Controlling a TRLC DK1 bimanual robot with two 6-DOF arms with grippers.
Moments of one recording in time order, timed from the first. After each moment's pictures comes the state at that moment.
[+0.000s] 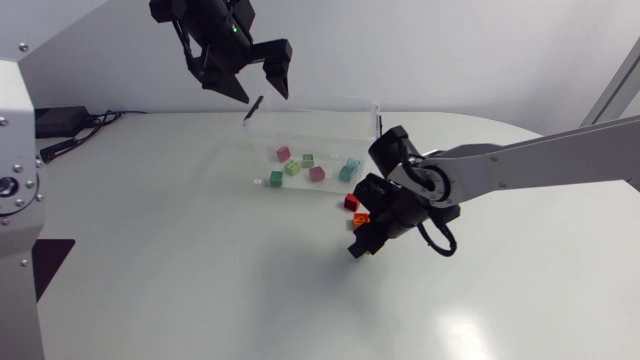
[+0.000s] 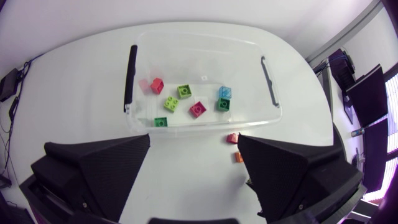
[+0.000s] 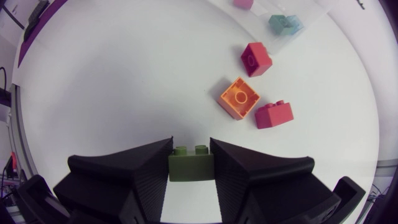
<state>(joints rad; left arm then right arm) -0.35 2.18 2.39 -1.26 0.14 -0.18 0.50 1.79 1.01 -0.40 -0.09 -0.22</state>
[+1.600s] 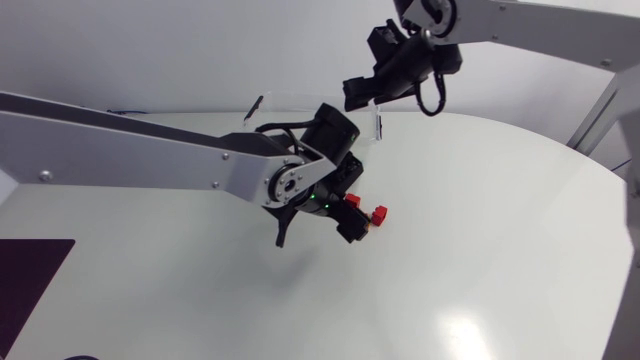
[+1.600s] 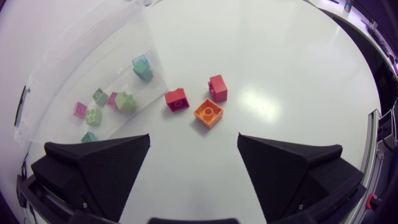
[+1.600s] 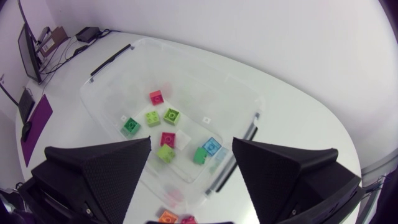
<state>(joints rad) -0.78 1.95 1.32 -0.27 -0.10 0.16 0.31 2.07 1.95 -0.71 -0.15 -0.10</state>
